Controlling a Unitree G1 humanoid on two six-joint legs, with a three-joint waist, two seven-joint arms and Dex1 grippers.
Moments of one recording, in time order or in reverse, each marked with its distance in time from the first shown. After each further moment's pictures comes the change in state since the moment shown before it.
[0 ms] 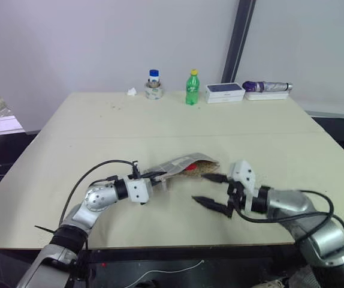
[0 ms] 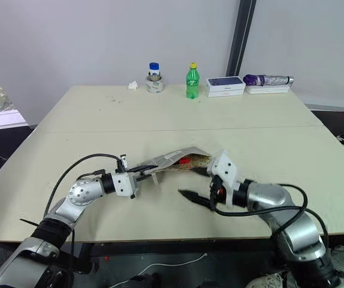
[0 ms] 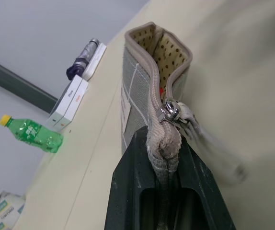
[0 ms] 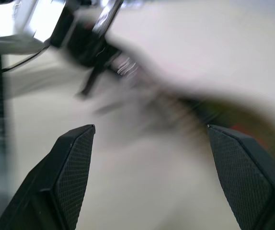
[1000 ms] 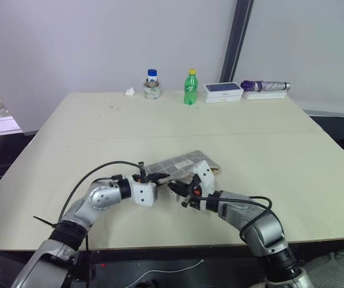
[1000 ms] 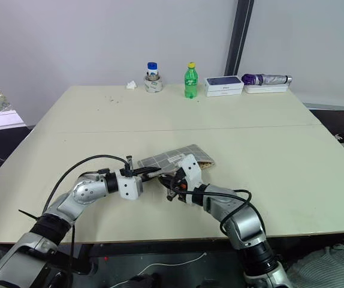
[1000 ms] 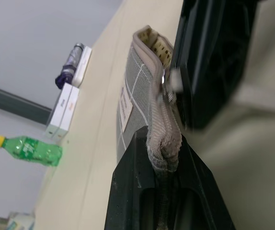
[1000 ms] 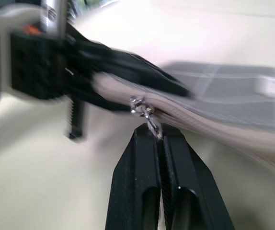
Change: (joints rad) left arm -0.002 0.077 -0.047 -0.041 0.053 -0.001 0.026; right arm -0.170 0.261 0.134 0.254 -0.095 -0.013 -0.198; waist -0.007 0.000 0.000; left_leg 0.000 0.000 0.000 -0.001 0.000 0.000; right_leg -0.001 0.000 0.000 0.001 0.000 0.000
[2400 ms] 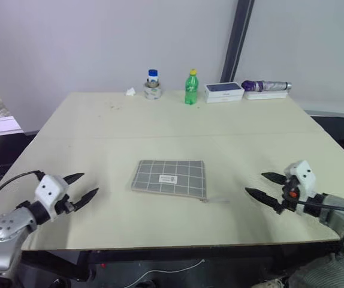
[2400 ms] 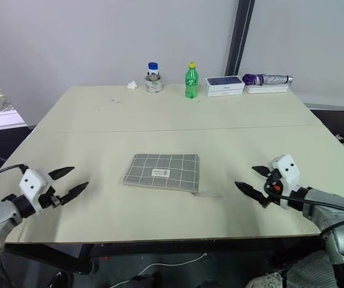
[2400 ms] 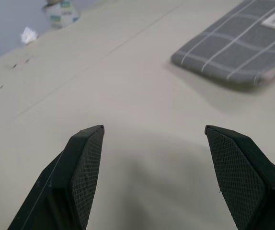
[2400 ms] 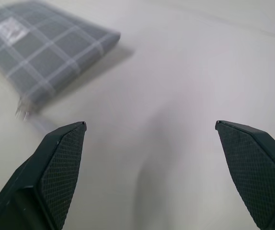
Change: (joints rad) left arm 0.532 0.211 0.562 -0.276 -0.628 0.588 -0.211; right arm 0.269 -0.478 -0.518 0.102 0.096 -0.200 0.302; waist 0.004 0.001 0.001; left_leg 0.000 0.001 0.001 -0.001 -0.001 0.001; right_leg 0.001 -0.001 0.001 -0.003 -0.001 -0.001
